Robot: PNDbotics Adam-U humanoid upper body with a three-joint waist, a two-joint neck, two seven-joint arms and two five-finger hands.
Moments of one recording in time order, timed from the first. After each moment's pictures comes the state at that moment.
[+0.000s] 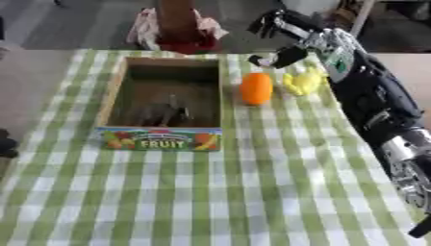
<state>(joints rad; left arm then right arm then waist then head) -0.20 0.29 -0.02 -1.83 0.15 0.01 -0.14 -1.04 -0.47 -0.09 -0.64 0.88 -0.60 0.26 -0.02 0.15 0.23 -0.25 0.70</state>
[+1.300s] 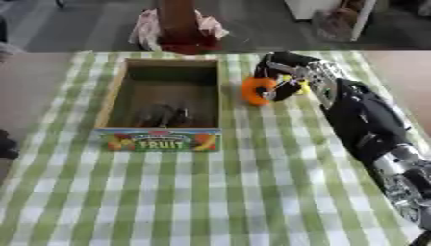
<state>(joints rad) -0.19 0.29 -0.02 -1.83 0.15 0.01 -0.13 -1.00 -0.42 -0.07 -0.59 1.10 -0.61 0.23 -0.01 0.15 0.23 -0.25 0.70</state>
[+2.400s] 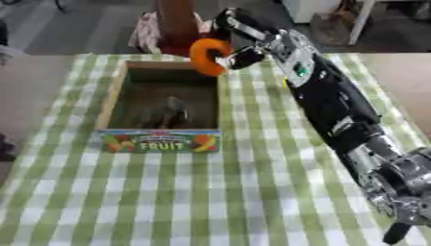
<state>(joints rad) -0.19 0.29 -0.02 -1.83 0.15 0.01 -0.14 -1.07 -0.30 0.01 -0.78 0.79 -0.68 0.28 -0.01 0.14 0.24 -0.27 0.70</state>
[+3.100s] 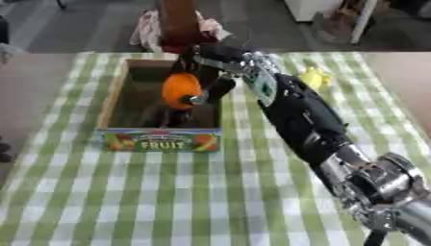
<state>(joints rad) -0.19 0.29 -0.02 -1.83 0.15 0.01 -0.14 -1.07 -0.22 0.03 -0.71 0.96 -0.75 0.30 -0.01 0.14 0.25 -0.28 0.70</state>
